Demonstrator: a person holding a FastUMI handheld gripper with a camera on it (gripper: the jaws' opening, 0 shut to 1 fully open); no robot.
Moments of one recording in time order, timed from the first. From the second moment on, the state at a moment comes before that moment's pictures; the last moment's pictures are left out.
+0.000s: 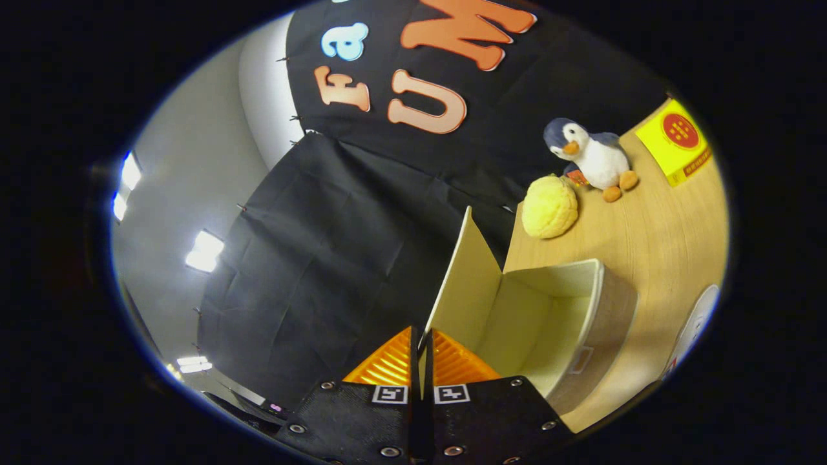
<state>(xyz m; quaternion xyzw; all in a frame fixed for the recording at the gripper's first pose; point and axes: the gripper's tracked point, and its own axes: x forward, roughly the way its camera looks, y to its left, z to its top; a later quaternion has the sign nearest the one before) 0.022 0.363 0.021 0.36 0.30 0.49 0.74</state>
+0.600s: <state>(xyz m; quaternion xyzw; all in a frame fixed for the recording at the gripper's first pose) 0.010 0.504 0.037 0.22 0.27 0.46 0.82</state>
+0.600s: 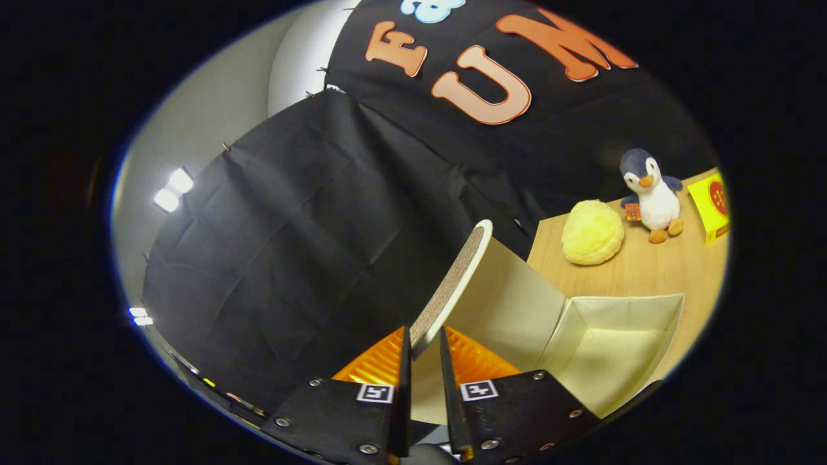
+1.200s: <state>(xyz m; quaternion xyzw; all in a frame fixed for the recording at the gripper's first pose) 0.032 0.437 -0.009 0.16 0.27 0.36 0.88</state>
